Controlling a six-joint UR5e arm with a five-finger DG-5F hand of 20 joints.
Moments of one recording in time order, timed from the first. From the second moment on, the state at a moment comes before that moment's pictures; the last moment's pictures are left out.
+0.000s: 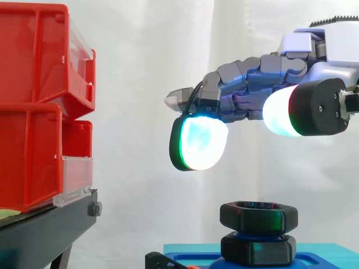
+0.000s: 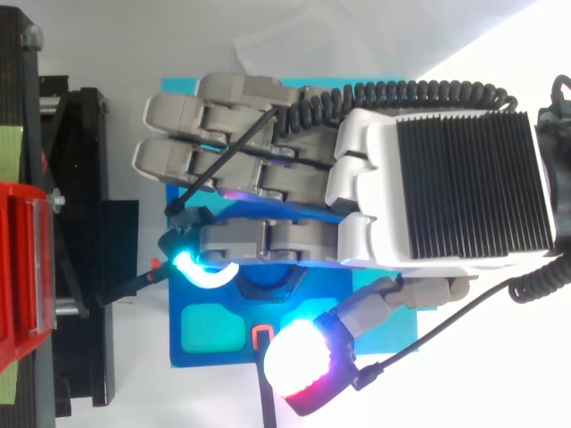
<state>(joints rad) 0.13 -2.12 -1.35 -2.73 -1.52 -1.35</state>
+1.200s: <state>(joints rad) 0.15 -2.22 -1.29 -2.73 -1.55 -1.38</state>
